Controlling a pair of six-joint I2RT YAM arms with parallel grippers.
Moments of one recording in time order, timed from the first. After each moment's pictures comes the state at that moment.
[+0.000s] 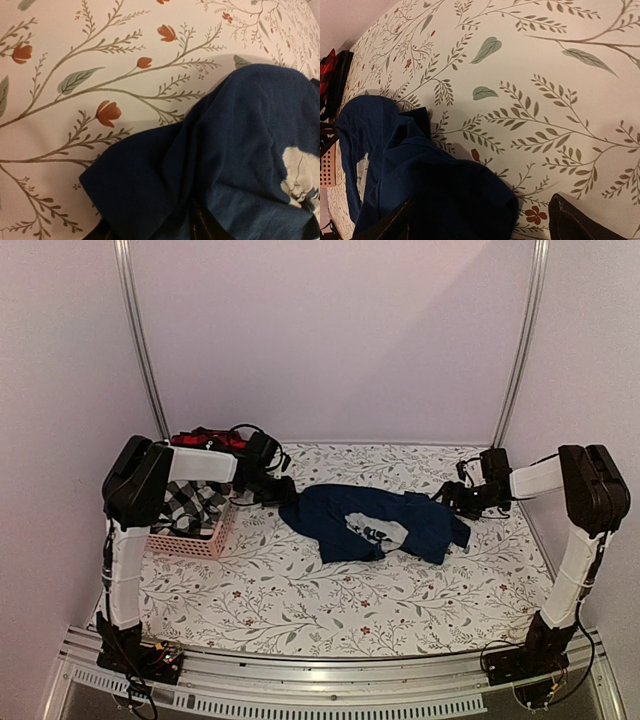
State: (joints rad) left arm -0.49 2.23 1.57 -0.30 0.18 -0.36; right arm 0.08 1.88 1.01 -0.02 -0.44 0.32
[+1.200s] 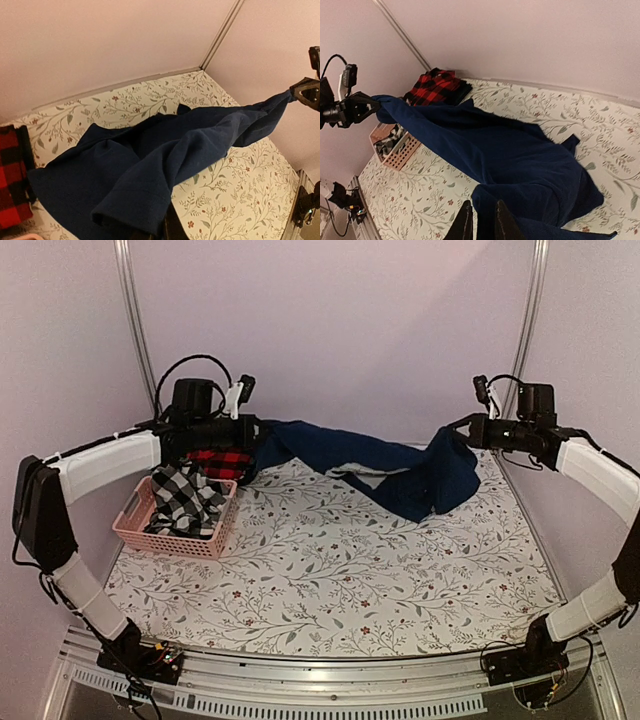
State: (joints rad) left arm -0.43 1.66 1.37 -0.11 0.37 -0.21; right arm 0.13 1.43 1.24 -0.20 -0.60 0.21
